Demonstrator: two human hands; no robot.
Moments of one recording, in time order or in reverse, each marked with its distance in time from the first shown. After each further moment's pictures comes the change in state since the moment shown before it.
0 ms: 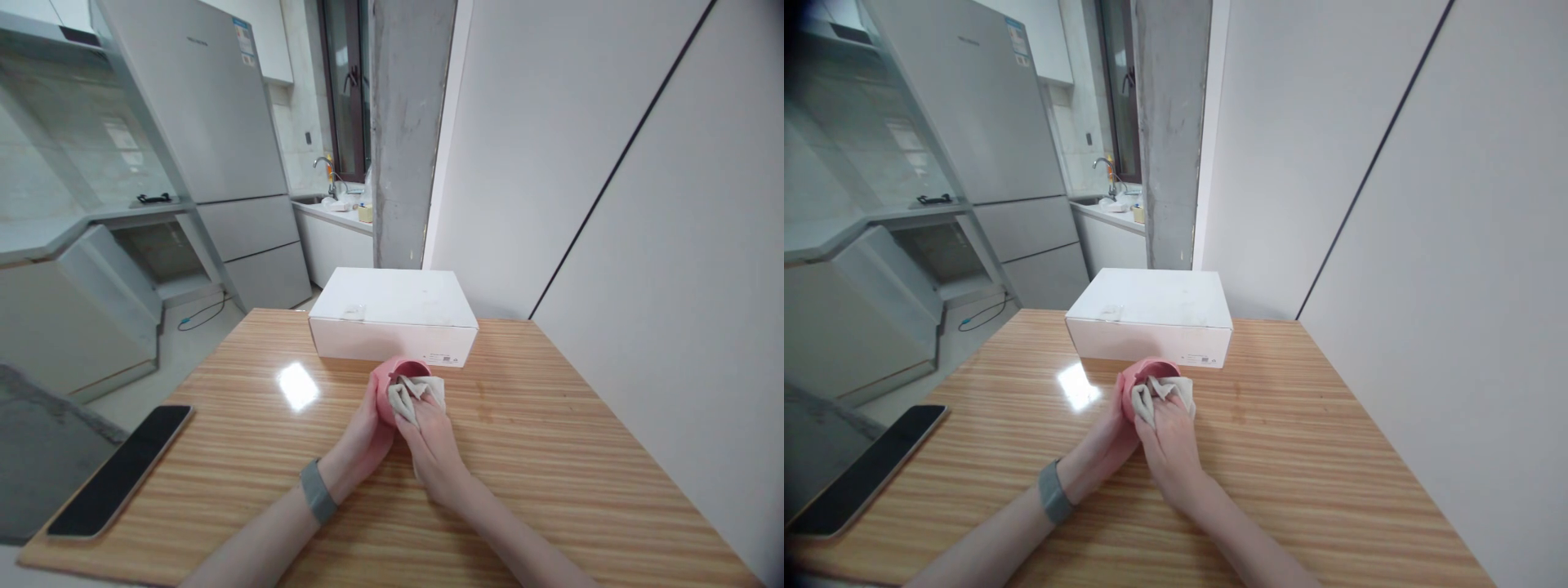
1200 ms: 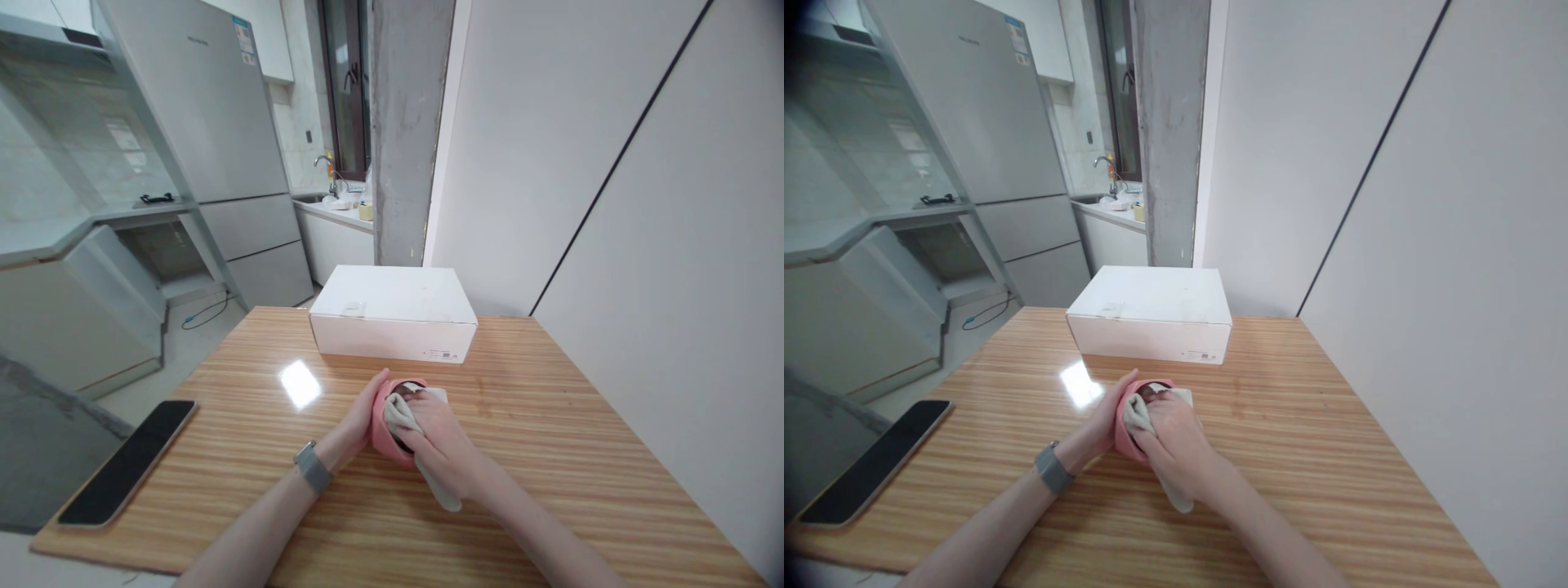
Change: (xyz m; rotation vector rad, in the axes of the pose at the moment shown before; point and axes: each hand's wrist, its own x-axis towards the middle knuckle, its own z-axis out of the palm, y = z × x) left_hand 0.004 0.017 0.002 0.177 0.030 -0.165; right_hand 0.009 -0.008 -0.028 -0.056 -0.293 -0.182
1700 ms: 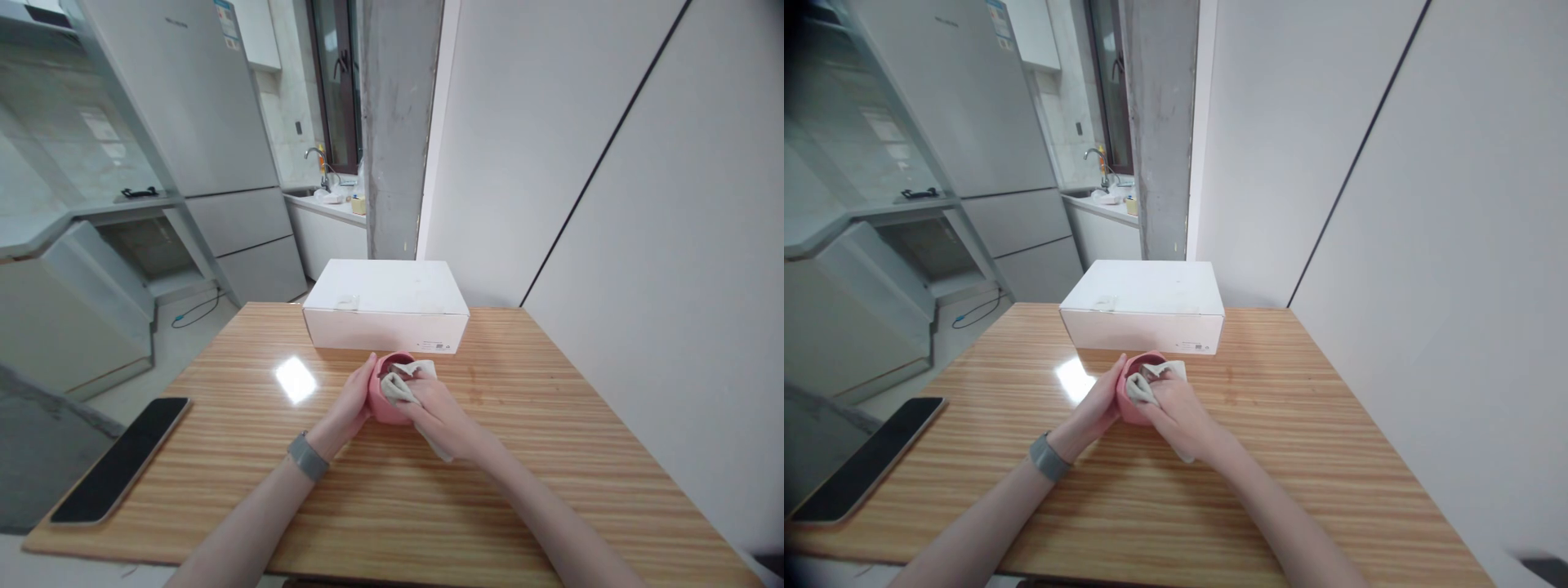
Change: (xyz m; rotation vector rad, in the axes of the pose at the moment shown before) left_hand 0.002 0.002 -0.011 0.102 0.162 0.158; right_hand 0.006 0.013 -0.012 0.049 -0.033 0.002
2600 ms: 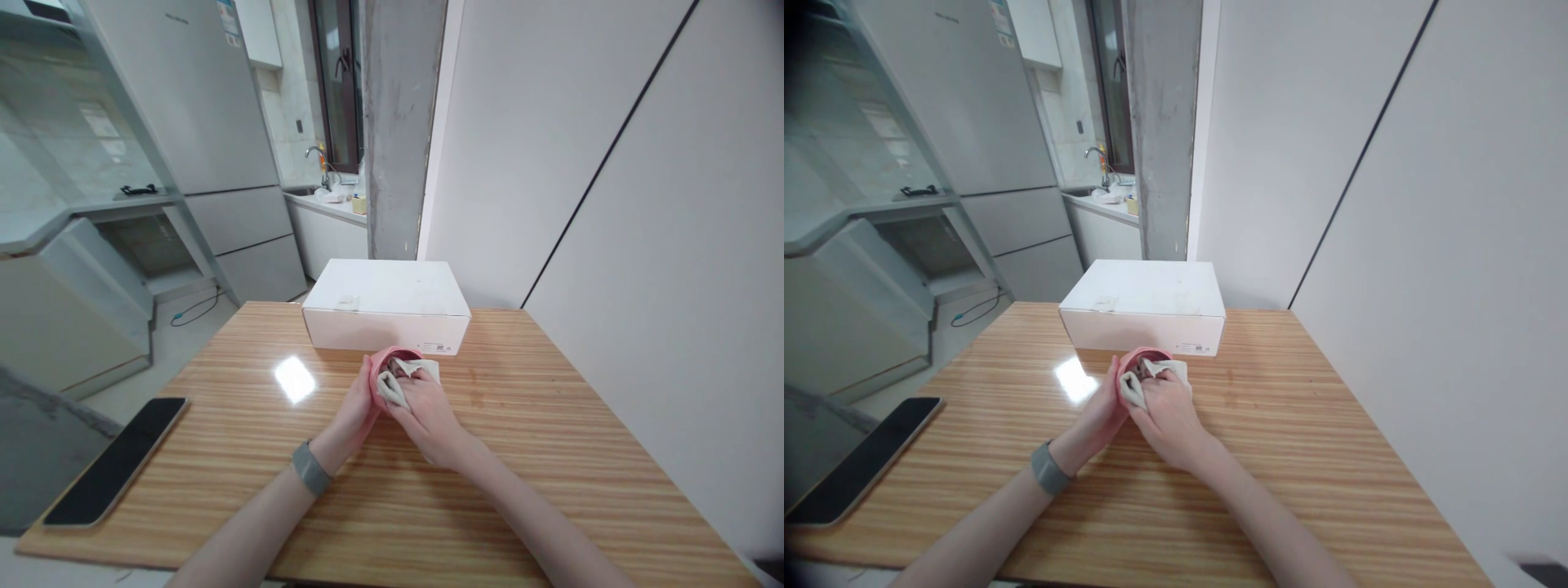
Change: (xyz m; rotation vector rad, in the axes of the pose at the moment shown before) left_hand -0.005 -0.008 0.010 -0.133 -0.084 0.083; right_hand 0.003 0.000 0.021 -0.192 0.061 0.037
